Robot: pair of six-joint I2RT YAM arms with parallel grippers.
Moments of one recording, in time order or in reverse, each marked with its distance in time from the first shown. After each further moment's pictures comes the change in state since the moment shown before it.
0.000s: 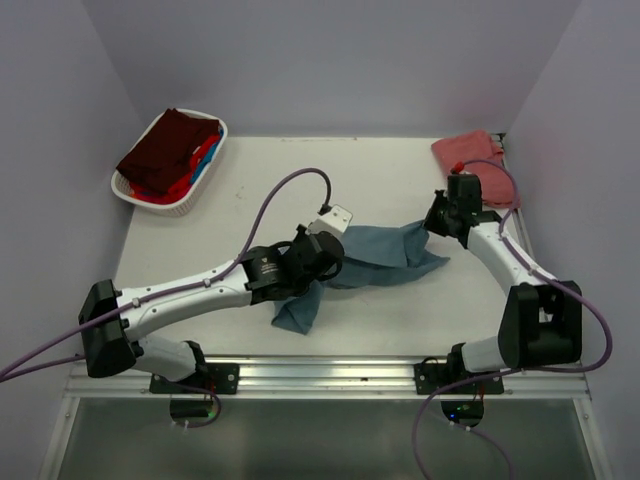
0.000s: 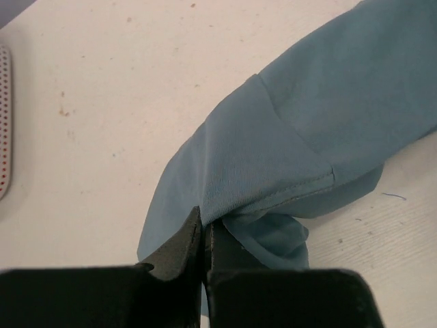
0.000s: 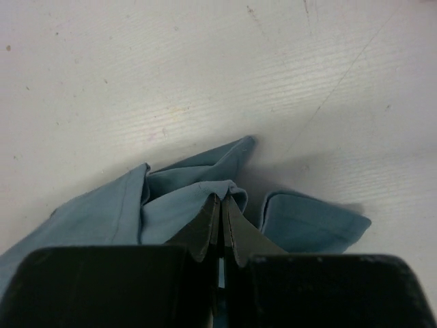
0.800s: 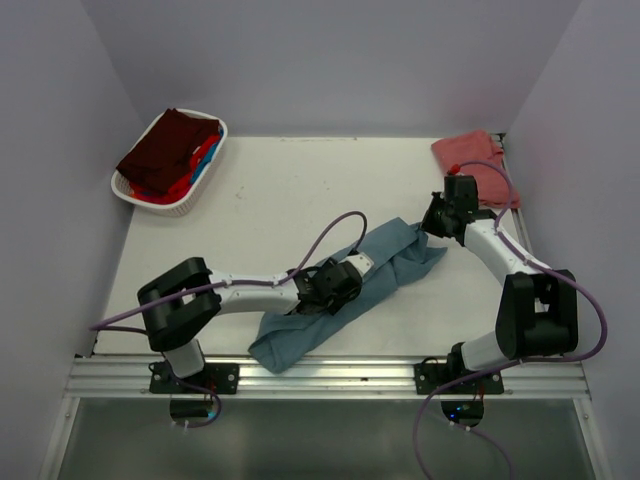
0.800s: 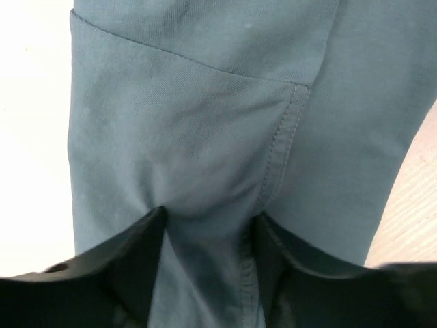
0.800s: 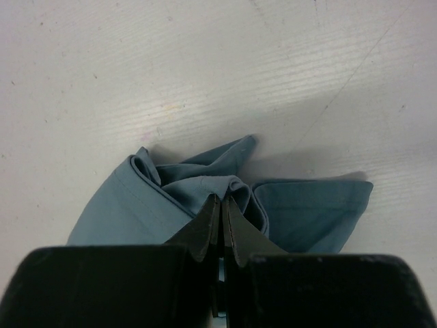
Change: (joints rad) left arm -0.008 0.331 -0.205 0.336 0.307 0.045; right arm 0.000 0.045 0.000 0.019 -0.014 0.000
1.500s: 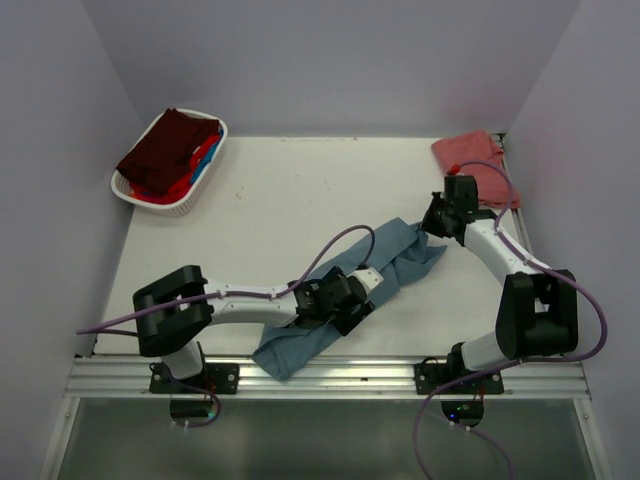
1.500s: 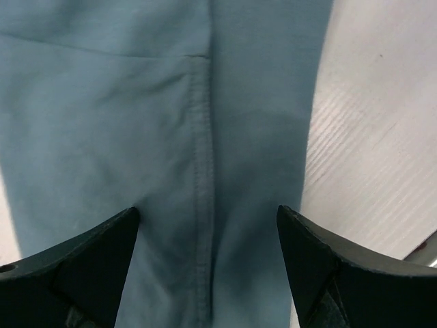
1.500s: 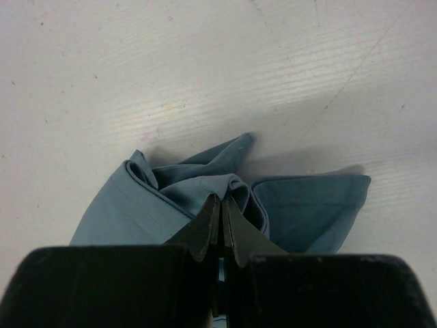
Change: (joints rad) left arm -0.089 -0.077 -0.041 0.019 0.041 -0.064; right arm 0.000 0.000 0.000 0.000 -0.001 0.000
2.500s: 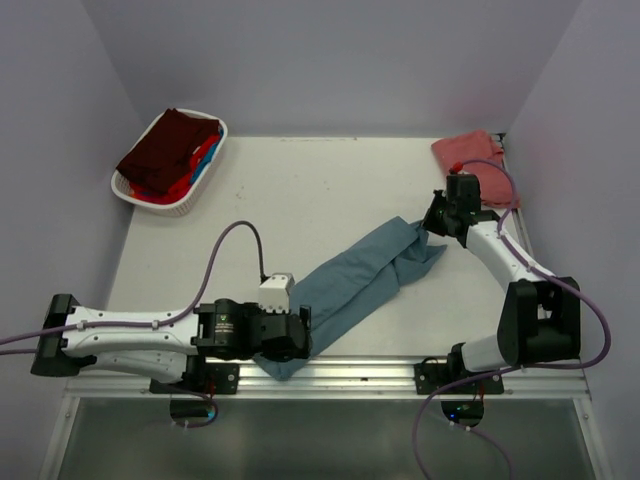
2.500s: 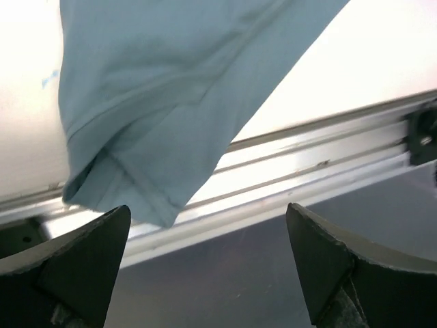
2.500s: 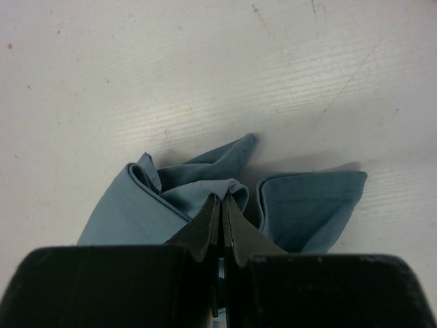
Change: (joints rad) left arm -0.221 -0.601 -0.097 -0.762 -0.032 -1.059; right arm 0.001 -0.038 0.000 -0.005 0.006 0.000
